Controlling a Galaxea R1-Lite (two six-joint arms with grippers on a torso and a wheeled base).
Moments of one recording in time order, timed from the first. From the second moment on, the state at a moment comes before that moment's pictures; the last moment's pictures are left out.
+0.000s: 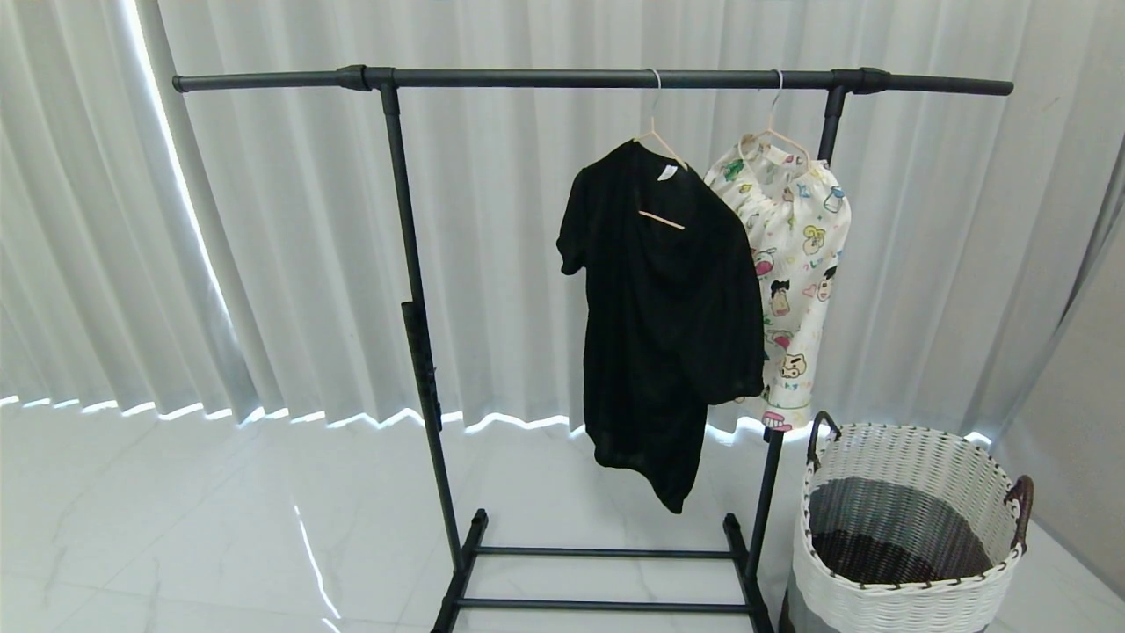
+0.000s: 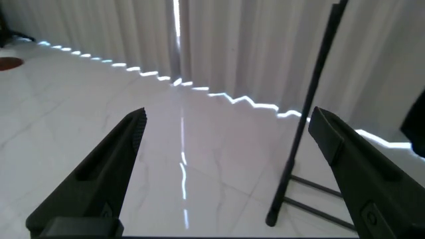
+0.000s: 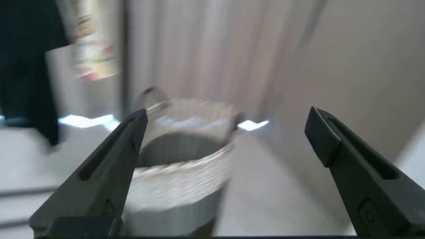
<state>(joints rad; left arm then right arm) -0.12 0.10 0.00 -0.04 0.58 0.07 -0.10 0.01 0.00 -0.09 -0.09 -0.14</state>
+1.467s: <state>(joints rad) -0.03 0.08 -0.01 -0.04 0.55 0.23 0.00 0.00 0.00 -0.07 -0.13 -0.10</state>
